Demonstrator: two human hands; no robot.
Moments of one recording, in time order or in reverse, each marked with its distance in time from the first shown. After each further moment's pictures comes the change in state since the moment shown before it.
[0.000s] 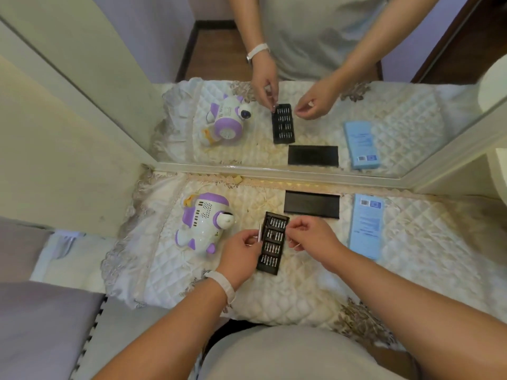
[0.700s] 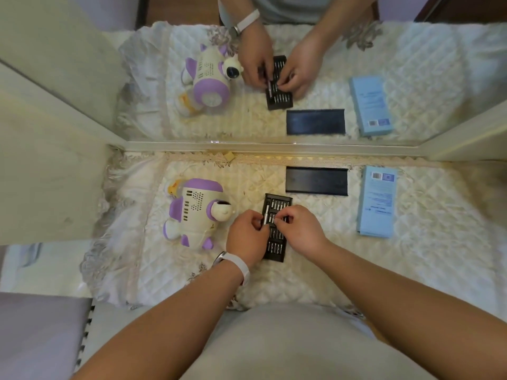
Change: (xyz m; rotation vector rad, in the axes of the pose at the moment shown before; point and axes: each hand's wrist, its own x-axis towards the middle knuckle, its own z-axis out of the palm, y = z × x) left_hand 0.052 -0.025 0.018 0.307 0.001 -0.009; right_hand 0.037 0.032 0.050 -0.438 0.127 -0.053
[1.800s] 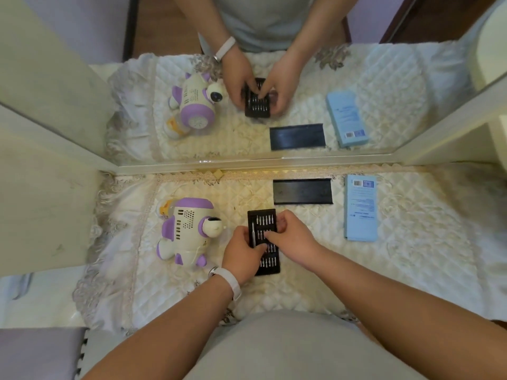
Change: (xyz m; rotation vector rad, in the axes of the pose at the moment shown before) left_hand -0.009 0.003 -0.004 -0.125 -0.181 -0.035; right_hand -0.010 -0.013 -0.013 0.232 -0.037 0.140
